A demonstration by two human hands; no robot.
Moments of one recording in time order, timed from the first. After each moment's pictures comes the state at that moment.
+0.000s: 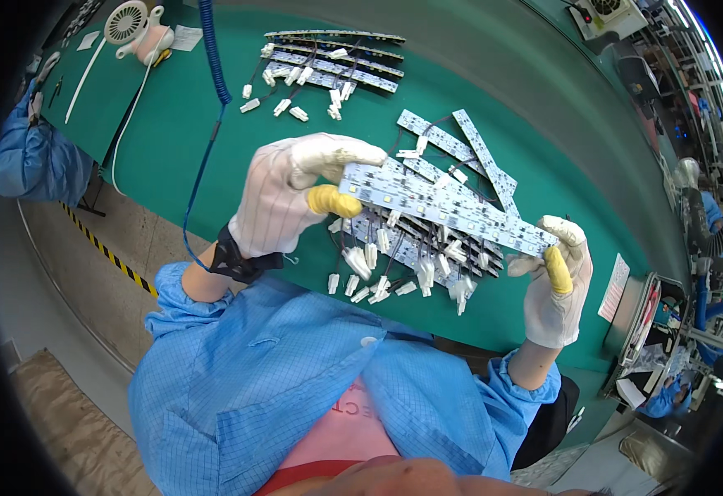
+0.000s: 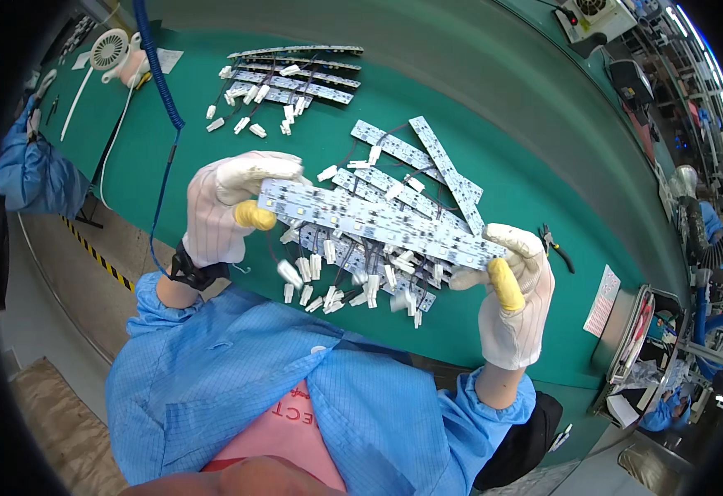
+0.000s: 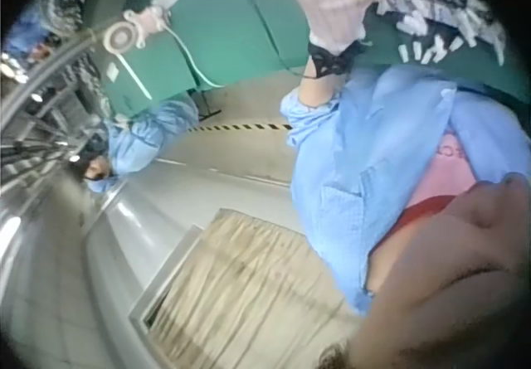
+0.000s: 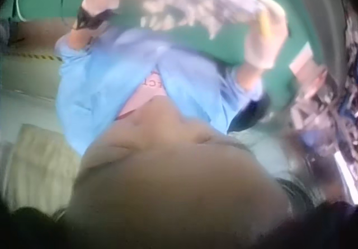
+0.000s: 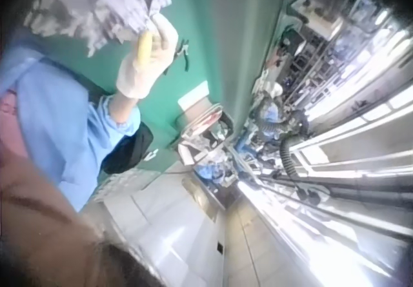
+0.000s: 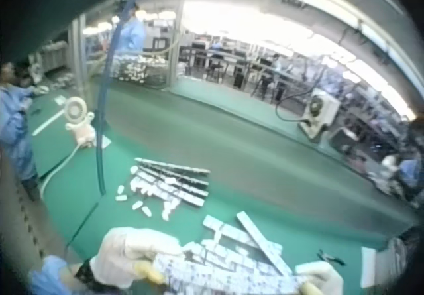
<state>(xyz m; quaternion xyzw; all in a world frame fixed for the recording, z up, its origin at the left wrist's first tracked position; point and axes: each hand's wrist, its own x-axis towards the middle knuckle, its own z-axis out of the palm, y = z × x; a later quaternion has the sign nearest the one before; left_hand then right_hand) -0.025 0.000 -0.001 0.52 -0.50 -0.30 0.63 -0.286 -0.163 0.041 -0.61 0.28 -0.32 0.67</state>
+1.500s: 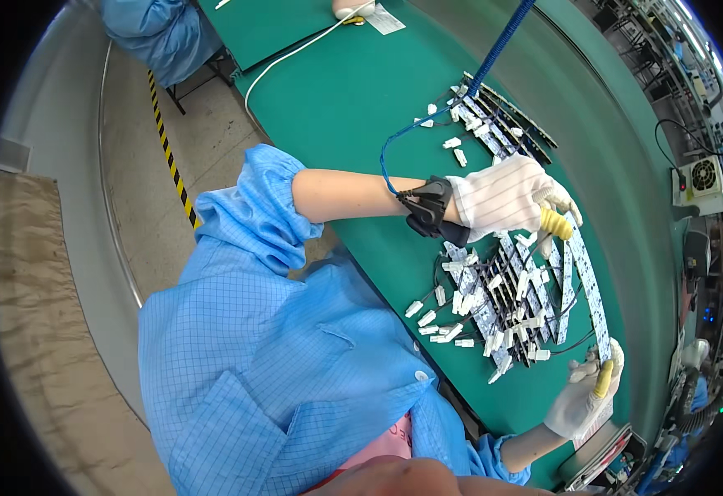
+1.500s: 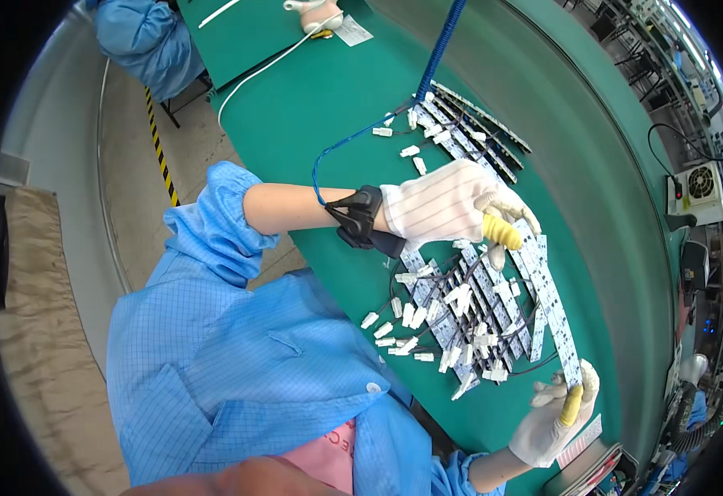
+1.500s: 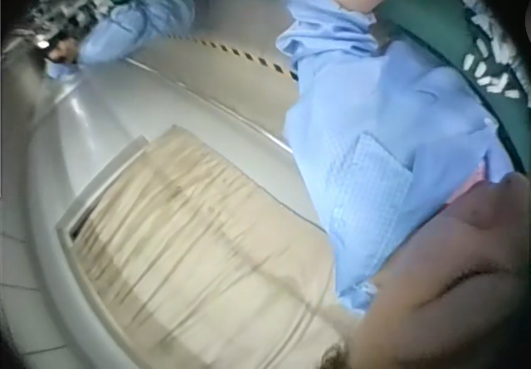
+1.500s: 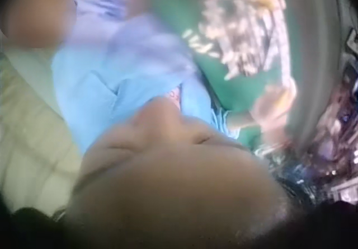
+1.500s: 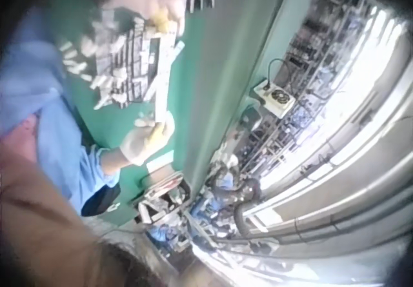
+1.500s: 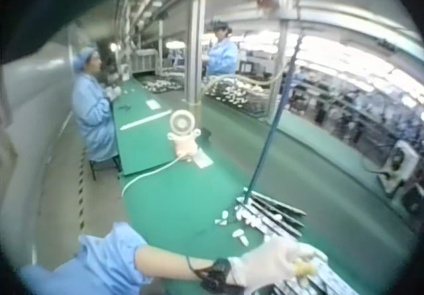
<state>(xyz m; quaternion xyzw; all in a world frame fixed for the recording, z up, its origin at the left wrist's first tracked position) -0.006 -0.049 0.020 0.53 -0.53 -0.31 0.58 -0.317 -0.192 0.028 -0.61 0.24 -0.33 0.68</state>
